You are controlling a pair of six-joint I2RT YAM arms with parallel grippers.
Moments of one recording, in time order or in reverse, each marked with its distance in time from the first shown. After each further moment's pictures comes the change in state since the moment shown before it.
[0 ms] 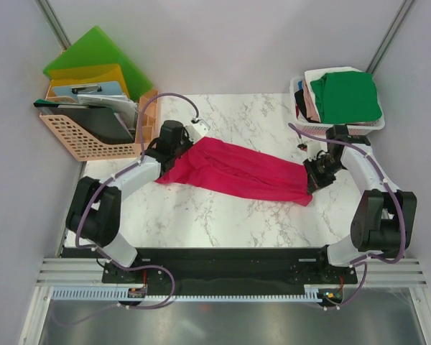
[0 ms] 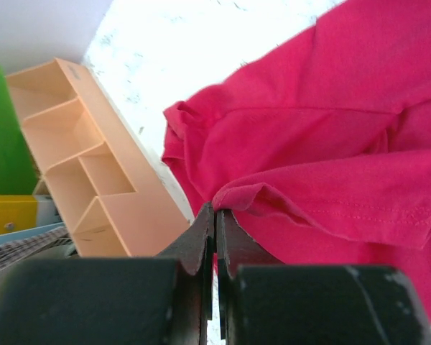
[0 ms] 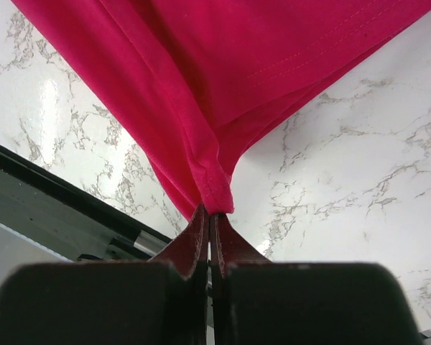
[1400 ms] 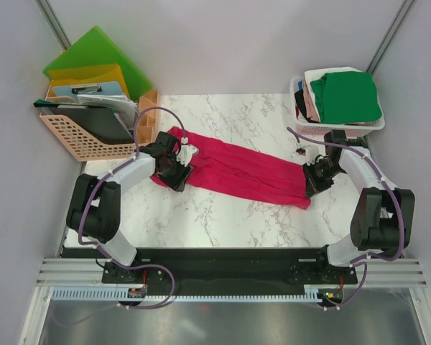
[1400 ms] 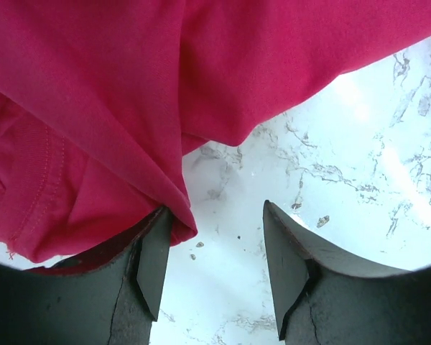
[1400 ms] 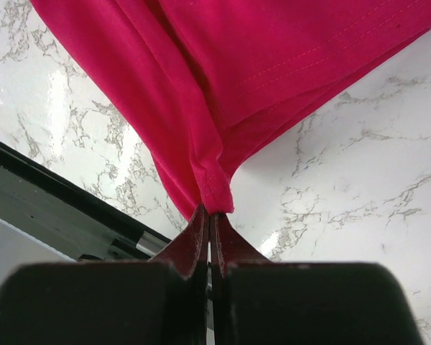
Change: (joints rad) left arm 0.087 0.045 0.010 -0.633 0.349 -0.294; right arm 0.000 0.010 -0.053 0.030 -0.019 -0.004
